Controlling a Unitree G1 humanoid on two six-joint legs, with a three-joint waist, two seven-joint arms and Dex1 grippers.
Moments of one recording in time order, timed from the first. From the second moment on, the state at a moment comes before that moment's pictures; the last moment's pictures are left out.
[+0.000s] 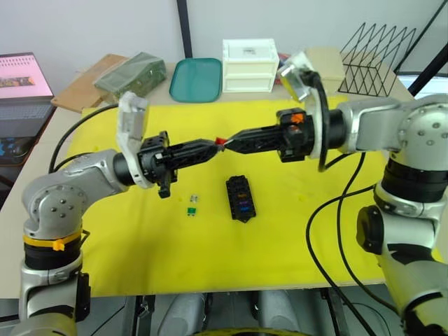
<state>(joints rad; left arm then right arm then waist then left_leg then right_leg) -0.52 0.63 0.14 -0.37 -1.16 0.97 -0.76 -1.04 -0.52 -0.16 -0.16 1.15 1.60 0.64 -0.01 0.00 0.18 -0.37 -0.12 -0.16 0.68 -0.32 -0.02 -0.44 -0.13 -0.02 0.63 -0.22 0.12</state>
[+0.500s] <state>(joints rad) -0.41 0.78 -0.22 -0.32 -0.61 0.62 -1.04 -0.81 -0.81 0.29 -0.28 0.65 0.86 1.09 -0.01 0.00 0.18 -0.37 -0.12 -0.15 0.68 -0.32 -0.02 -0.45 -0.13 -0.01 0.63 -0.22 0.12</state>
